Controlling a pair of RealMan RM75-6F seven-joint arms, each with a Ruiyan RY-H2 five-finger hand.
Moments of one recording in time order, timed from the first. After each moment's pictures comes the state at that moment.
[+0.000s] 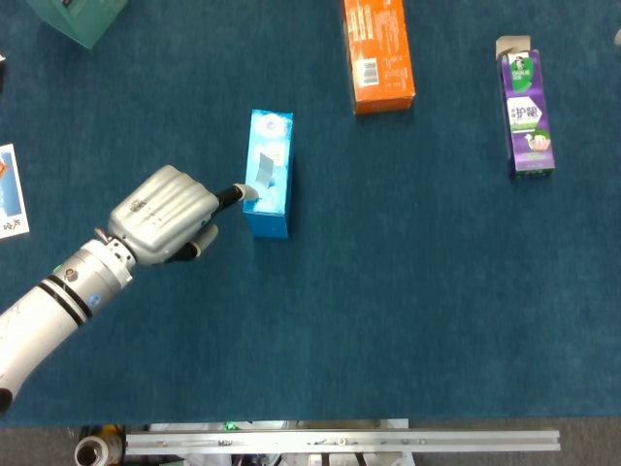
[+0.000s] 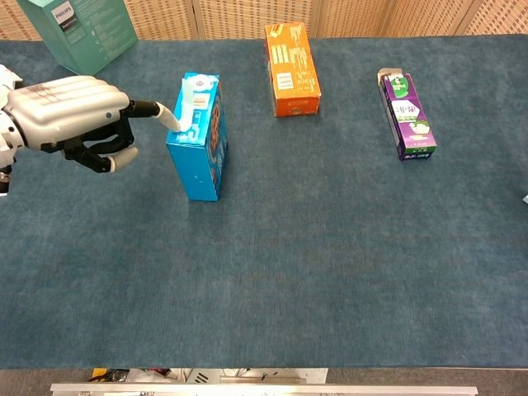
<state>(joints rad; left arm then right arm) -0.70 -1.05 -0.02 -1.90 1.45 0.87 0.17 0.52 -0.97 0.29 -1.87 -1.09 1.20 -0.20</state>
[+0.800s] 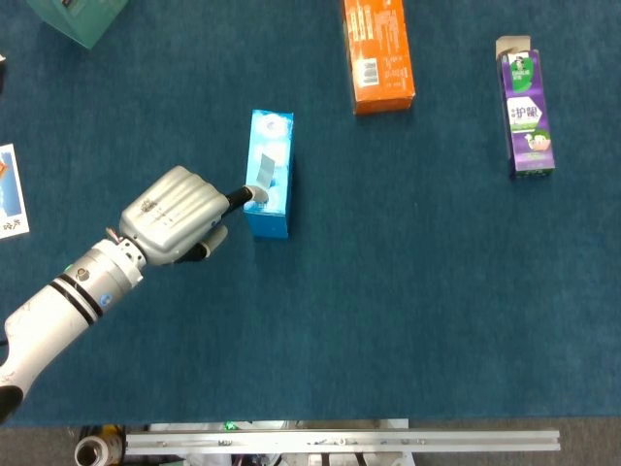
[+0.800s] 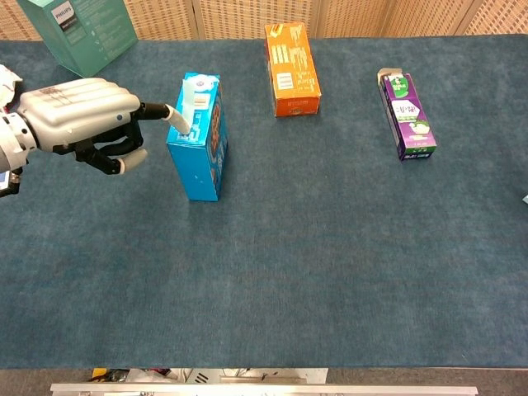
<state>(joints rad) -0.71 -1.08 -0.03 -1.91 1.42 0.86 0.20 0.51 -0.97 0.29 -1.85 -1.09 1.19 -0.17</state>
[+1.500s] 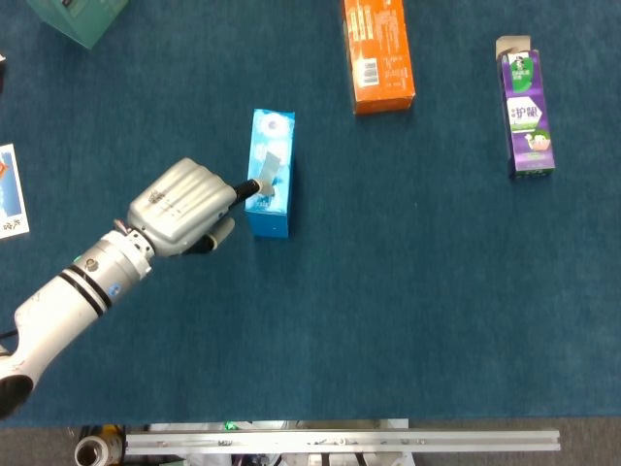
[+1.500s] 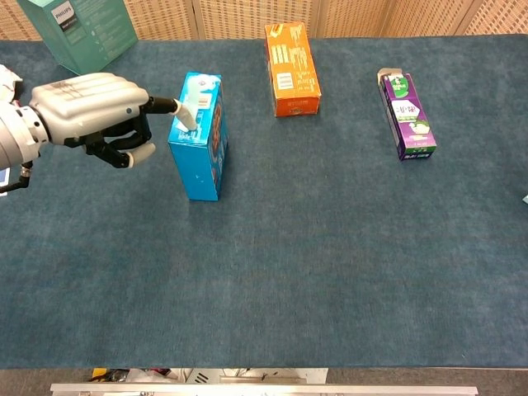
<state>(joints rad) -0.74 -1.10 -0.05 -1.89 1.37 0.85 0.20 0.50 -0.96 0.29 -1.84 -1.09 1.19 -0.16</state>
